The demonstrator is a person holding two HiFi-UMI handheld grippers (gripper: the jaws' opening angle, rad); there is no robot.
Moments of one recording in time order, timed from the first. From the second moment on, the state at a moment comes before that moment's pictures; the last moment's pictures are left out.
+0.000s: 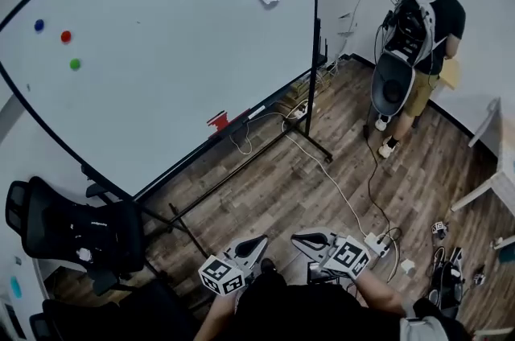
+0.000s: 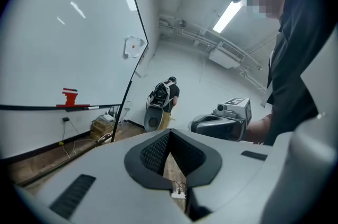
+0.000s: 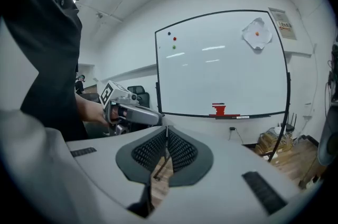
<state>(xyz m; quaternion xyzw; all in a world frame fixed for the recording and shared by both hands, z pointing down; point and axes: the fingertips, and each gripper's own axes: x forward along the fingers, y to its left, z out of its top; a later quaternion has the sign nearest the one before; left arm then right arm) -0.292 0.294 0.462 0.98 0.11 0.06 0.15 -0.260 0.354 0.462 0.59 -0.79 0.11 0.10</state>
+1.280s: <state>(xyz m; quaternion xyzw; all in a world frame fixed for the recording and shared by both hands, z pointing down) -0.101 0.030 0.448 0.99 0.01 0.09 0.14 -0.021 0.082 0.433 0.56 -0.82 0.07 0.11</state>
